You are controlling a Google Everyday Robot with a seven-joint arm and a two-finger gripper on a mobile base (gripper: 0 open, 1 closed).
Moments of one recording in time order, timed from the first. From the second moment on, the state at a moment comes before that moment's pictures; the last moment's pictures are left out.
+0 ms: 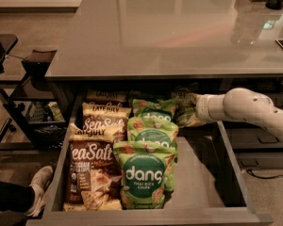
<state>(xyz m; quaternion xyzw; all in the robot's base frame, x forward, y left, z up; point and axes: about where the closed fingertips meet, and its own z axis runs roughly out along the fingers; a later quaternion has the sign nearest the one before) 0.657 -0.199 0.650 -0.66 0.64 -0.09 0.38</state>
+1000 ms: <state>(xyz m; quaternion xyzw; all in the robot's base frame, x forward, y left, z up) 0.673 -0.198 0.623 -0.67 0.63 -0.10 0.37</state>
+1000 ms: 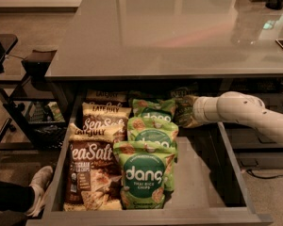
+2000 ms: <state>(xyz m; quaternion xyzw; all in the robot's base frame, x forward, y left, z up) 0.675 -0.196 0.619 -0.68 0.63 -0.10 0.37</state>
